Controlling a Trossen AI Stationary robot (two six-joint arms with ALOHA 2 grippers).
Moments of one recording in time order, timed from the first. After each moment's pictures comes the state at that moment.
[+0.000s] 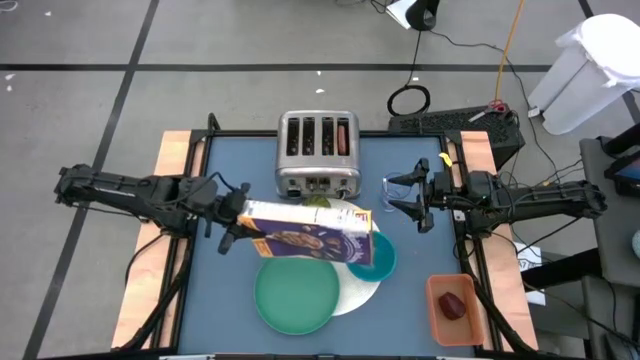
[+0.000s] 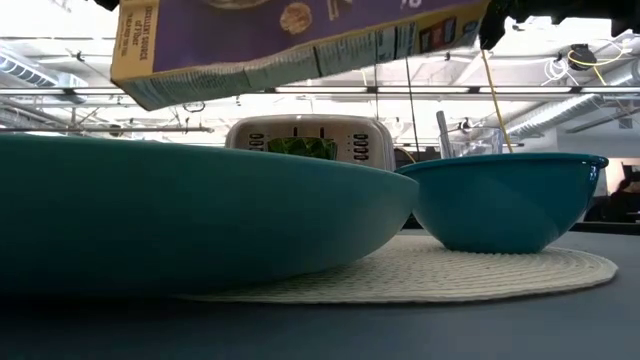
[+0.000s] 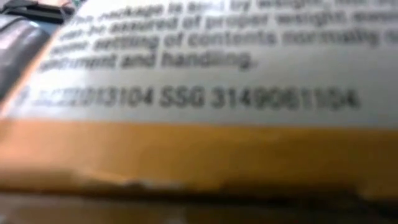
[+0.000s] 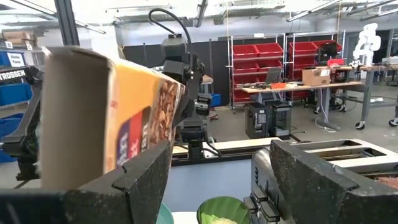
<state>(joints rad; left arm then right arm) -0.13 0.82 0.75 -0.34 0.11 -0.20 0.01 0.61 0.41 0.33 0.08 0.07</state>
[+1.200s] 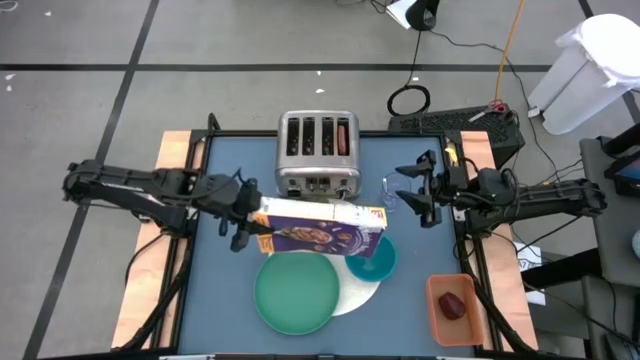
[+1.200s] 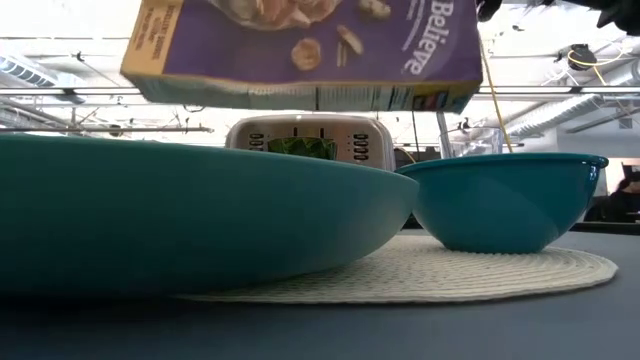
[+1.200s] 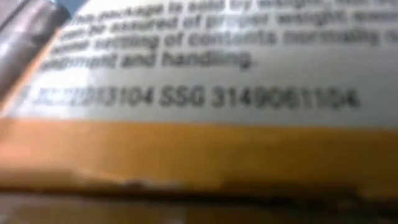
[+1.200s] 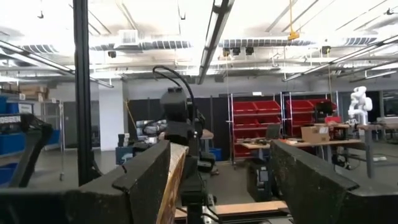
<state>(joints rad) -0.13 1.06 1.04 -0.61 0.05 -0.23 0.01 0.67 0.41 0.64 0.08 0.03</state>
